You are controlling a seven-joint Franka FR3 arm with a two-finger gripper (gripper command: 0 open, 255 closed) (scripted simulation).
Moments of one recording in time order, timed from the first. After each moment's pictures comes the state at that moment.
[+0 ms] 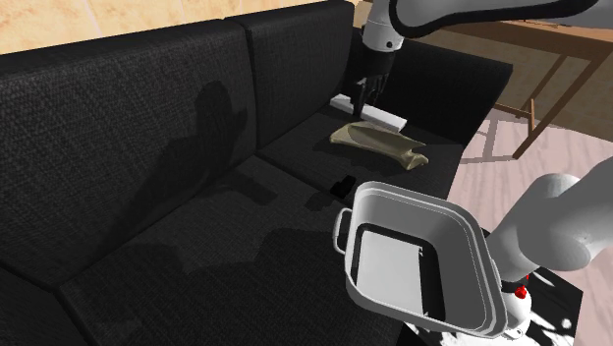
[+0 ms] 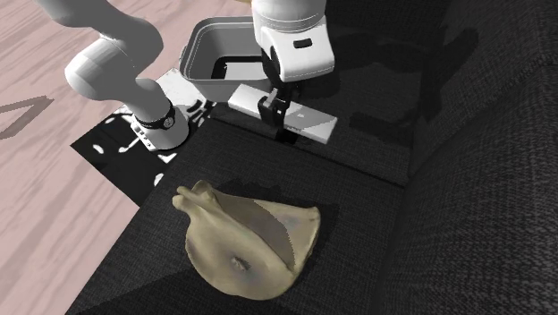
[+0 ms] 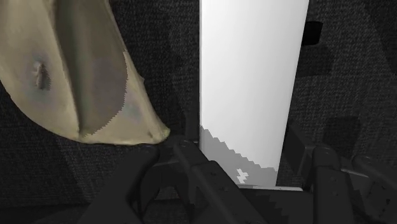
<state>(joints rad) 0.11 -0.28 0.02 -2.08 0.02 1.81 0.02</state>
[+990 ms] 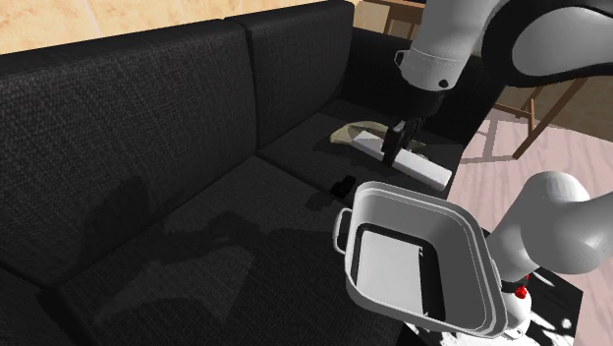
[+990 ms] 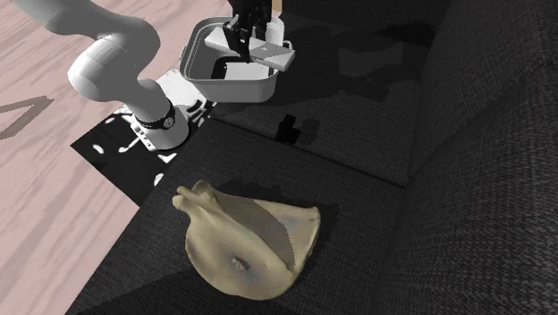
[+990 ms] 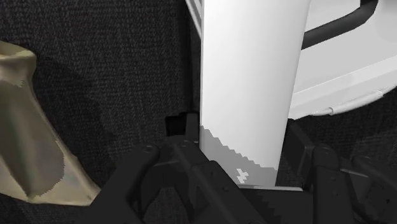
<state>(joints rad) 0.24 -0.69 0.21 -2.40 0.14 1.73 0.26</state>
